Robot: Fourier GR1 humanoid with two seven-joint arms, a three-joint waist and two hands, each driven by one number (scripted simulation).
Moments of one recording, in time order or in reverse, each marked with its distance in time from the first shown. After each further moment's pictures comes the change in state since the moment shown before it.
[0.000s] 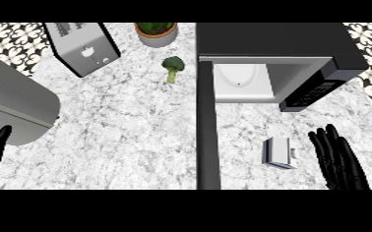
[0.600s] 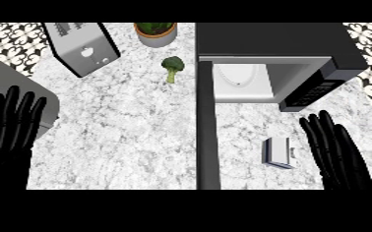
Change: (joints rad) left arm -0.182 -0.016 -0.115 0.129 -0.145 0.125 0.000; right arm -0.156 0.012 0.015 -0.027 -0.043 0.039 0.090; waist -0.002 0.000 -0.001
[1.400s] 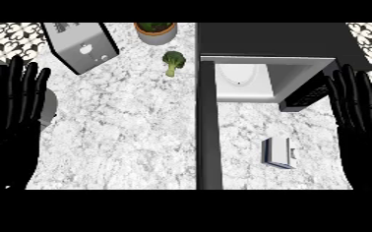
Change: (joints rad) left arm -0.194 0.022 -0.040 0.073 -0.144 0.077 -0.070; right arm -0.248 -0.055 -0.275 0.232 -0.117 -0.019 -0.037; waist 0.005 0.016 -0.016
